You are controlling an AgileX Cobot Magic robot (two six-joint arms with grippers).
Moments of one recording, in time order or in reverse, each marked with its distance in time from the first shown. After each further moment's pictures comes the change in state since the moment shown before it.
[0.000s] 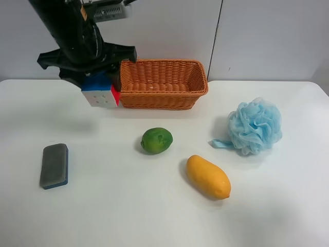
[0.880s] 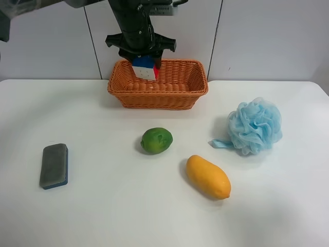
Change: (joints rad) left arm 0.038 0.547 -0.687 0.018 -0.045 0.239; right arm 0.000 0.000 0.000 0.000 0.000 0.000
